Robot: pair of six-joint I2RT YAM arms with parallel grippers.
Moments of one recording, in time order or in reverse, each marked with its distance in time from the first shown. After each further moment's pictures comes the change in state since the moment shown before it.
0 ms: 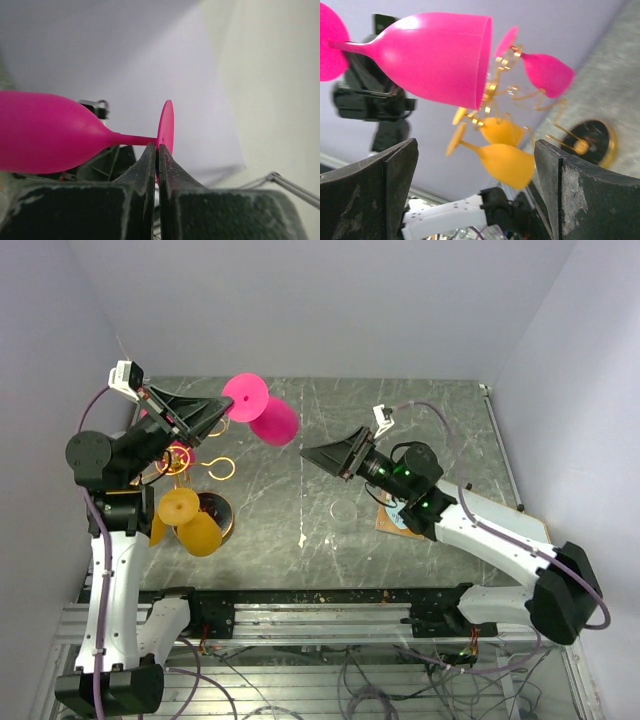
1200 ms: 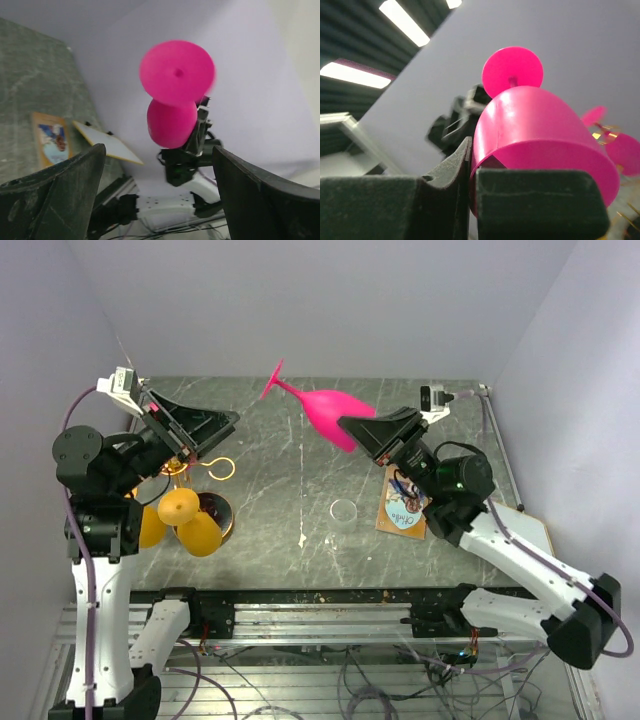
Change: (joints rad) left arm -0.045 -0.053 0.130 -0.344 -0.007 0.338; right arm -0.018 -0.098 0.069 0.389 -0.014 0.137
